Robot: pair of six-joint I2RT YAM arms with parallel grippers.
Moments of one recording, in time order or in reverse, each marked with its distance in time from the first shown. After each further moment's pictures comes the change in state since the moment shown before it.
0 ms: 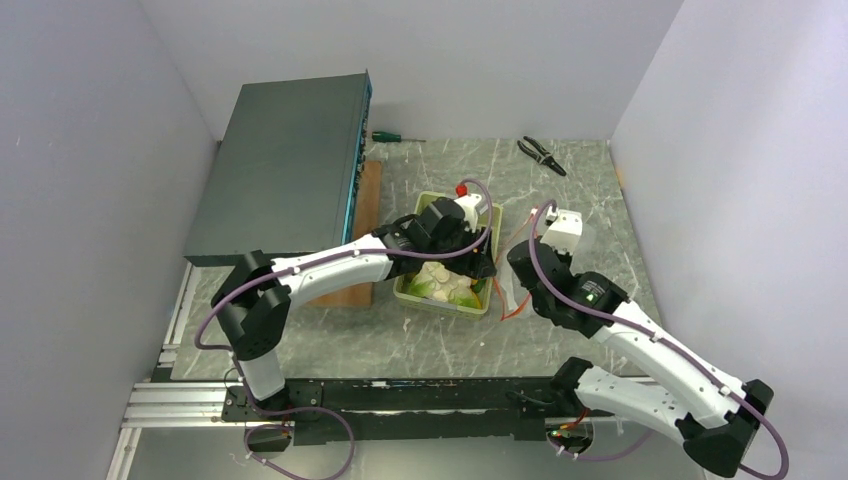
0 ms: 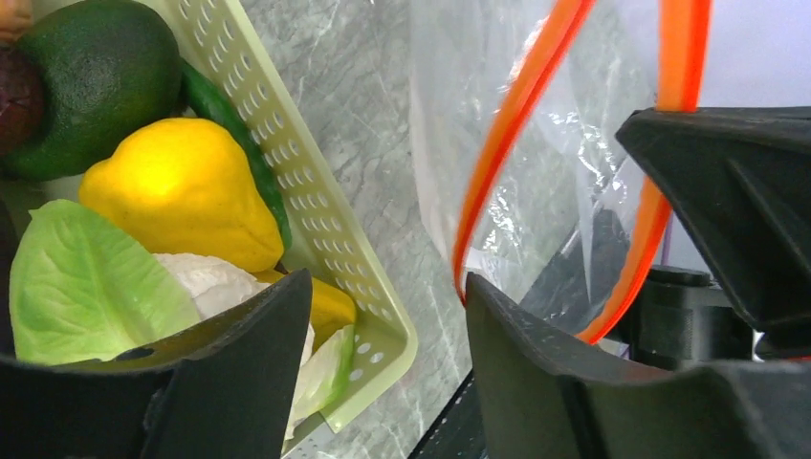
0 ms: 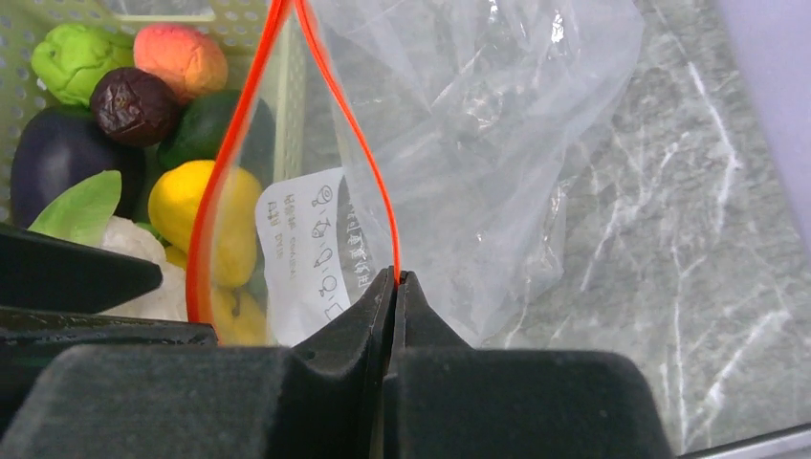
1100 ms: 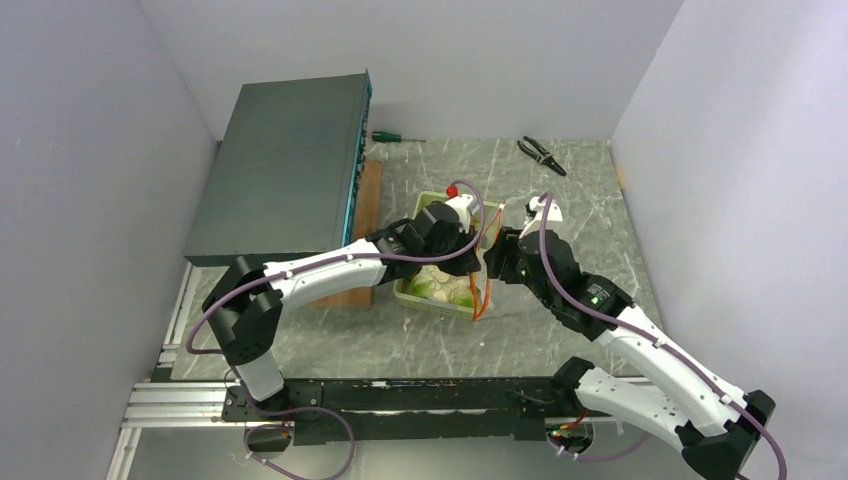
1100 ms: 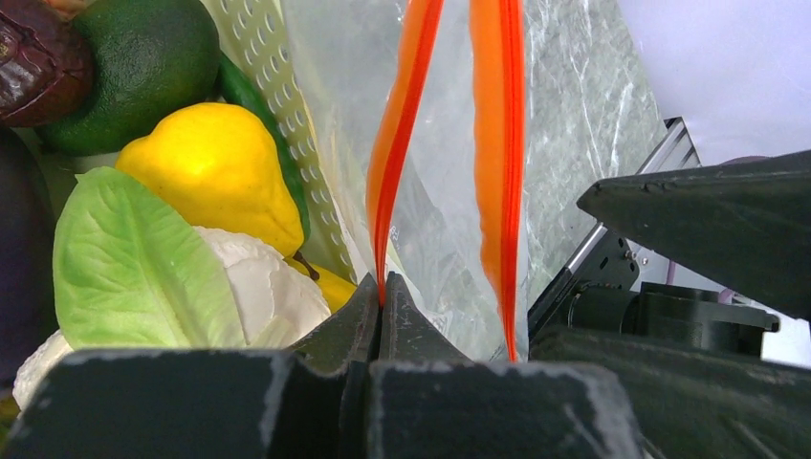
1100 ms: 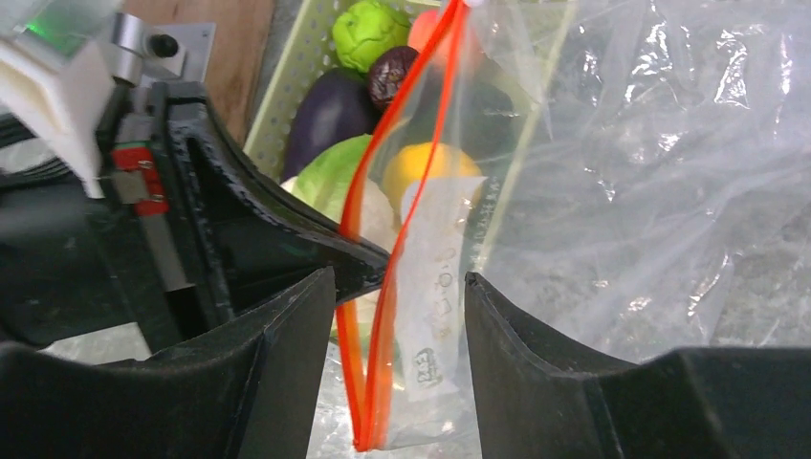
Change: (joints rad) left arm -0.003 -0.047 -0.063 0.037 -0.062 -0.033; right arm -0.058 -0.042 -0.029 0.292 -0.433 -0.146
